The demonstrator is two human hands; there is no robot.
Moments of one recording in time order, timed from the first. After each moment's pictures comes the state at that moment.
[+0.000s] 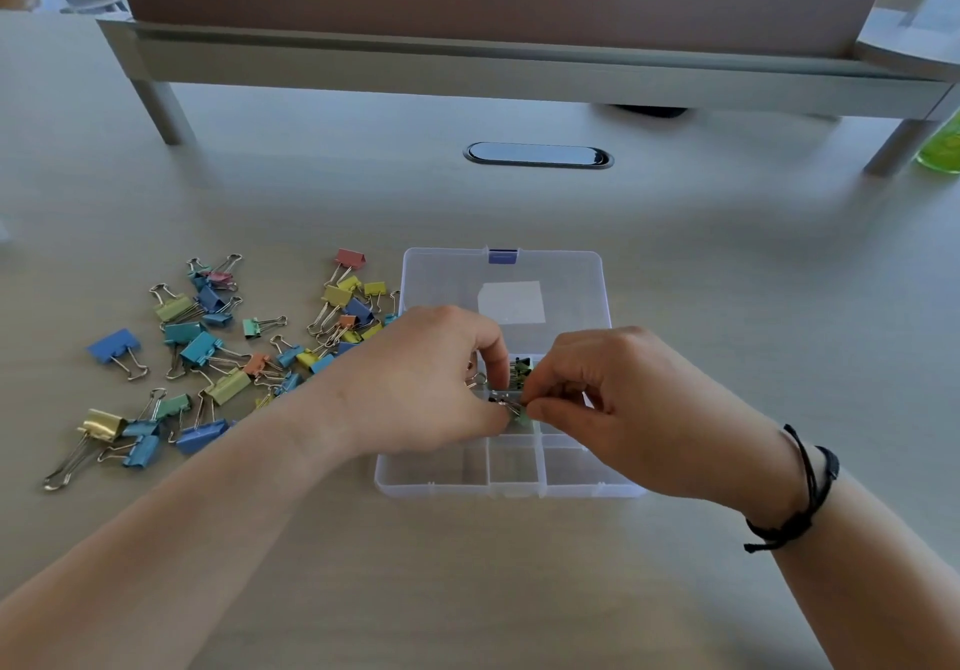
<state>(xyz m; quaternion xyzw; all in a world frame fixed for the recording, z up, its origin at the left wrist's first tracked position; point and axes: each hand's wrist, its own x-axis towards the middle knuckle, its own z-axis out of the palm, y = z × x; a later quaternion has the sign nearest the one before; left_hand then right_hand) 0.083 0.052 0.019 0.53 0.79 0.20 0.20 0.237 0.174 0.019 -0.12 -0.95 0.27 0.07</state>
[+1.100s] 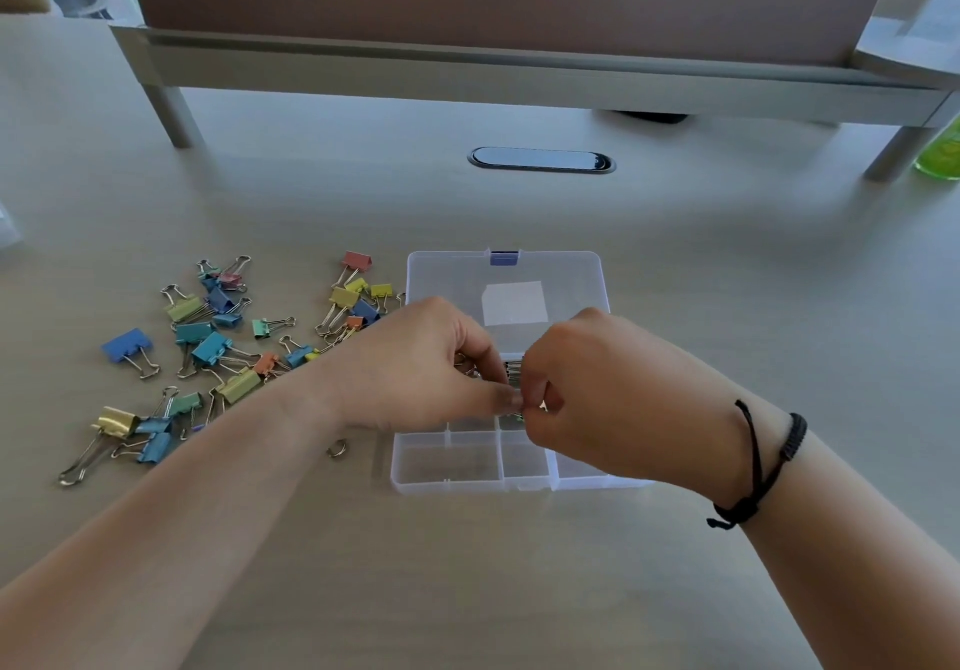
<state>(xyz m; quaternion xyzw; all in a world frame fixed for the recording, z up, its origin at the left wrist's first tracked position) 0.073 0.050 0.026 0.52 0.75 0.26 0.31 0.215 0.158 0.039 -0.15 -0.98 0.09 -0.03</state>
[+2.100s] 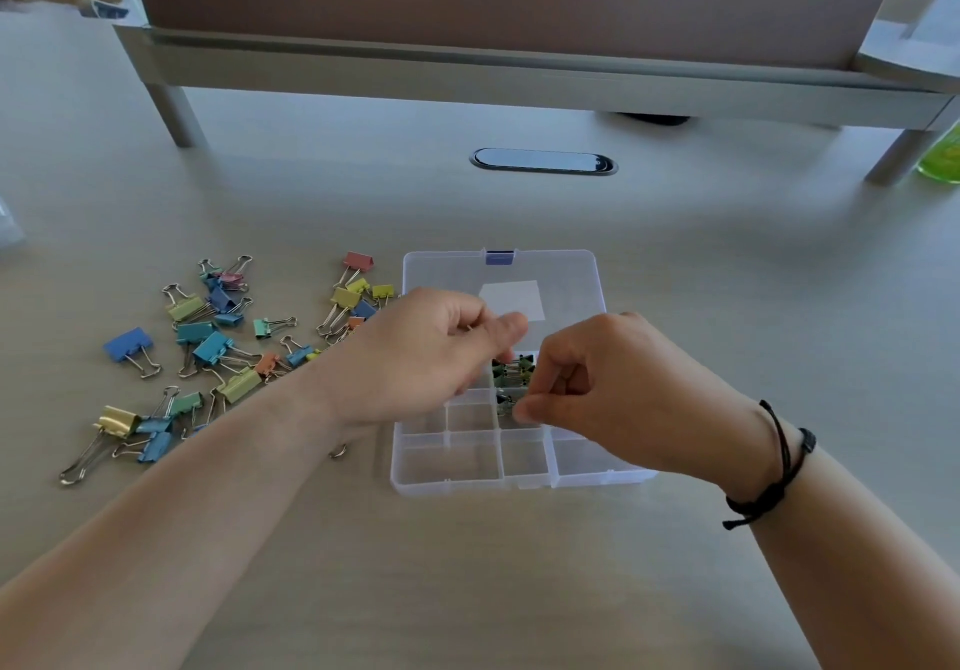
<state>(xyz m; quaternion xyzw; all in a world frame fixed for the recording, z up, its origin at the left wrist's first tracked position) 0.076 0.048 0.025 0.43 0.74 0.39 0.34 0.224 0.172 0.028 -0.21 -0.93 0.29 0.03</state>
